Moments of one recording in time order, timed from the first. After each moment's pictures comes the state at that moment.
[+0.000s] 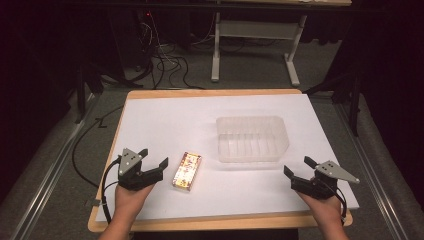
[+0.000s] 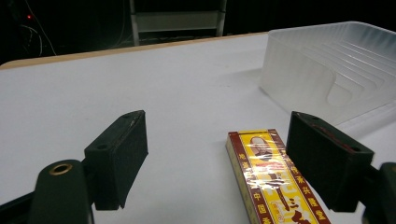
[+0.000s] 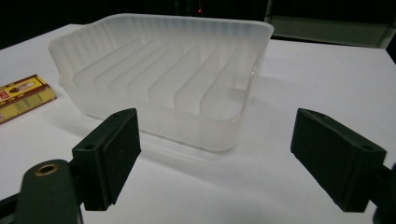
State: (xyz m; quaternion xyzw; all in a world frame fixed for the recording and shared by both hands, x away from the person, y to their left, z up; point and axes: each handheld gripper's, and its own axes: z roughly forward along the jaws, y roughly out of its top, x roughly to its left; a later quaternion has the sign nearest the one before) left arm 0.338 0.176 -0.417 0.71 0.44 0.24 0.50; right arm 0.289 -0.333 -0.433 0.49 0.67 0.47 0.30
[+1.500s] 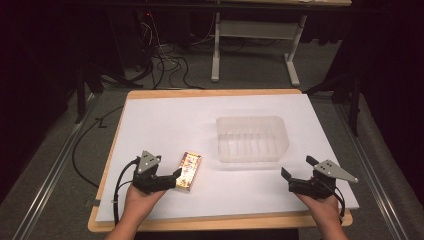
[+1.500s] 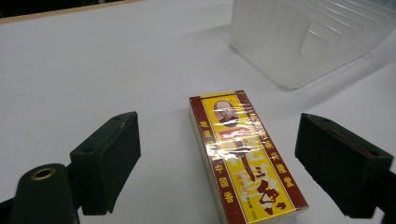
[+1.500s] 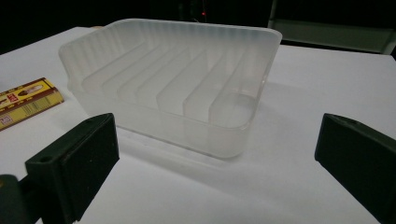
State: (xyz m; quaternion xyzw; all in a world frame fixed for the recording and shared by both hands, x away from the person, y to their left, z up) left arm 0.341 0.146 -0.431 0.77 0.41 0.19 0.45; right arm 0.290 -0.327 -0.430 0.48 0.68 0.47 0.30
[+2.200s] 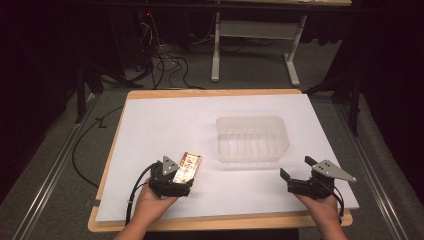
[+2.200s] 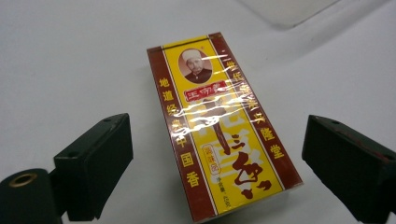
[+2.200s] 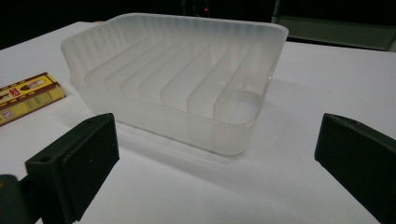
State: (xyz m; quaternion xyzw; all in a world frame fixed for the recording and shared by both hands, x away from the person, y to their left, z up) left arm 0.344 0.109 -0.457 0.83 0.40 0.17 0.36; right arm 0.291 -0.325 -0.432 0.48 0.68 0.47 0.30
